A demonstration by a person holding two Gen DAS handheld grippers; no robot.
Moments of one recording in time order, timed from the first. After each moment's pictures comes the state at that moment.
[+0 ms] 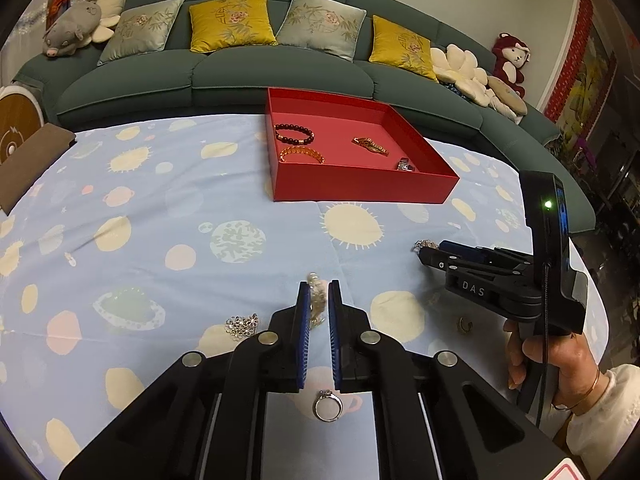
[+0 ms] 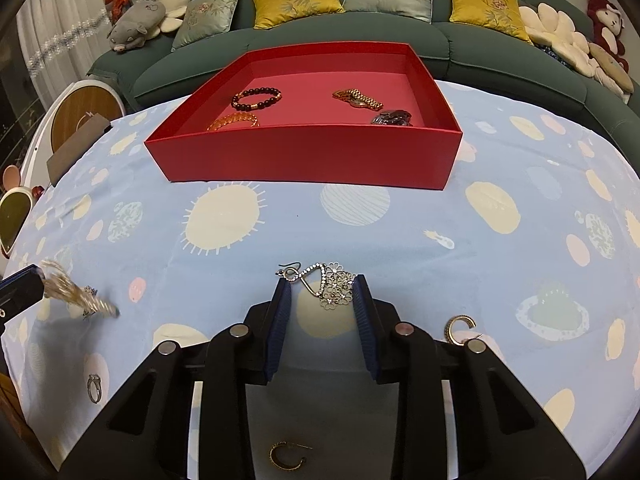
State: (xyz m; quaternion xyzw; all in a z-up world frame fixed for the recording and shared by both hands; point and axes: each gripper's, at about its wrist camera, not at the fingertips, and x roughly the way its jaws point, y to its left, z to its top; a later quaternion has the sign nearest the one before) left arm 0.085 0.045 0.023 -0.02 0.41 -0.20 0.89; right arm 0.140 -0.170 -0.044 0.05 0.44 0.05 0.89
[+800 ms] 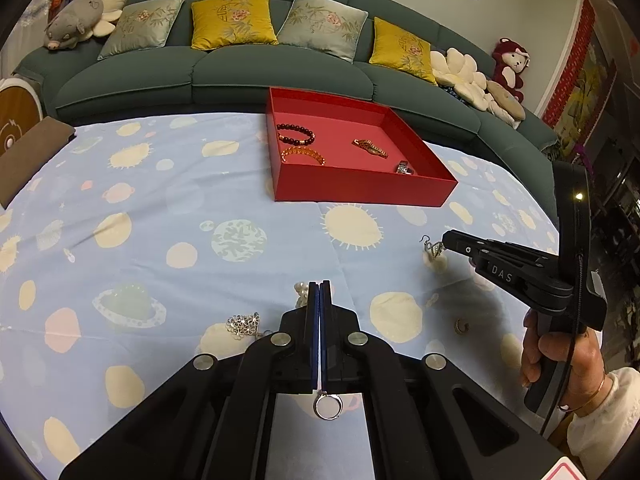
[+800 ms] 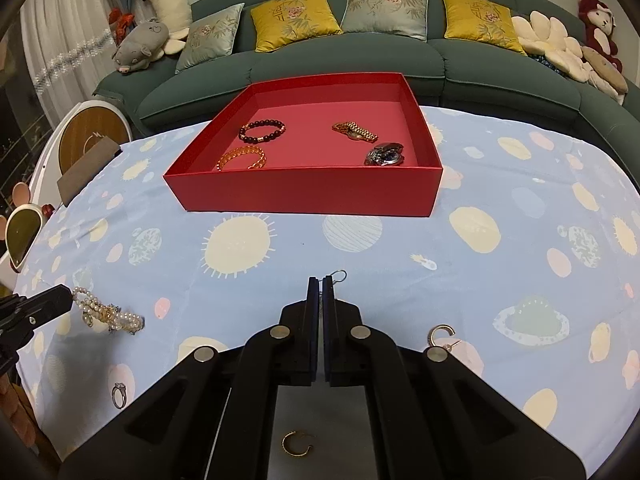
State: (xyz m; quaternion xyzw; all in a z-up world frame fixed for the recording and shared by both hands) left arm 0.089 0.051 0.022 -0.03 0.42 -0.20 0.88; right arm 0.129 -0.177 -0.018 0.07 0.41 0.05 0.91
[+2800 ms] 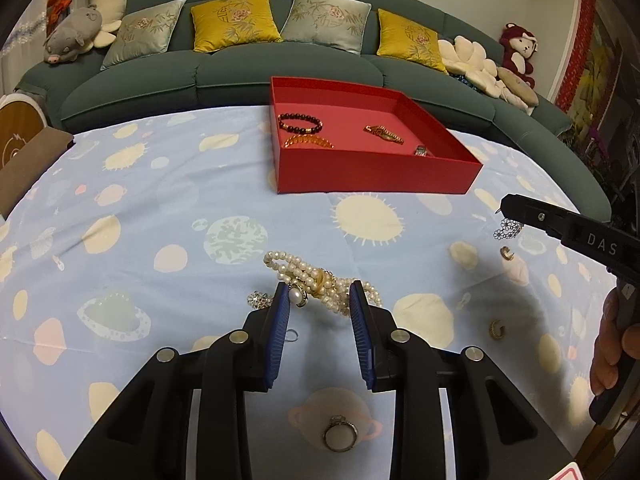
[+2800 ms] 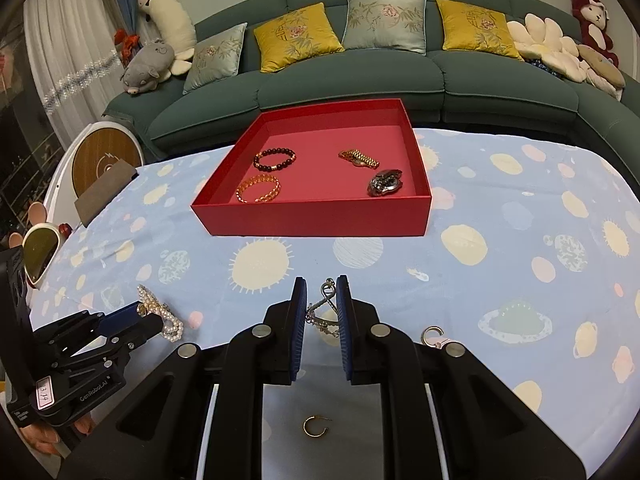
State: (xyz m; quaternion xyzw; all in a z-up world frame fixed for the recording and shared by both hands) left arm 0.101 0.031 0.001 0.00 0.41 -0.18 0.90; right arm 0.110 -0.185 0.018 0.09 0.38 0.07 0.92
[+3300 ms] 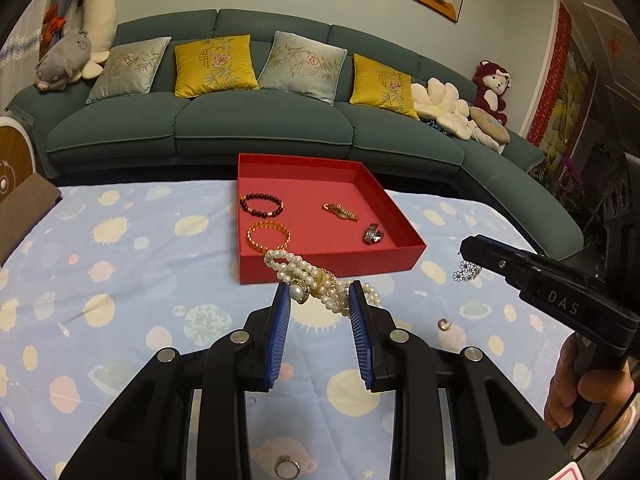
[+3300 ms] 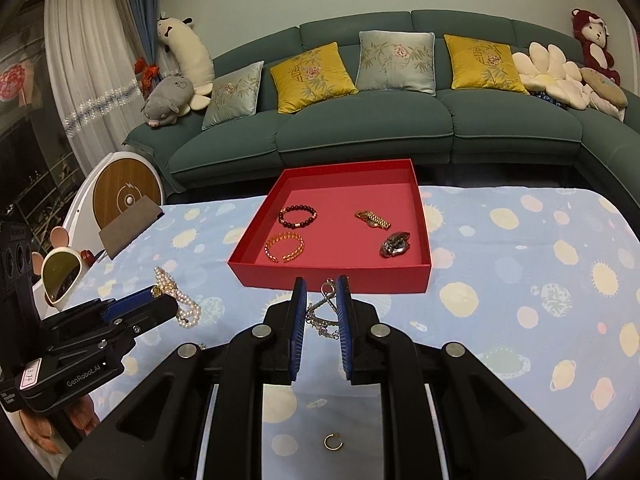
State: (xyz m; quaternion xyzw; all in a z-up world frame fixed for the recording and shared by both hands) left arm 0.110 0.014 0.082 -0.03 0.34 -0.22 0.91; right arm 0.102 -0.188 0.075 0.10 0.32 0.08 0.94
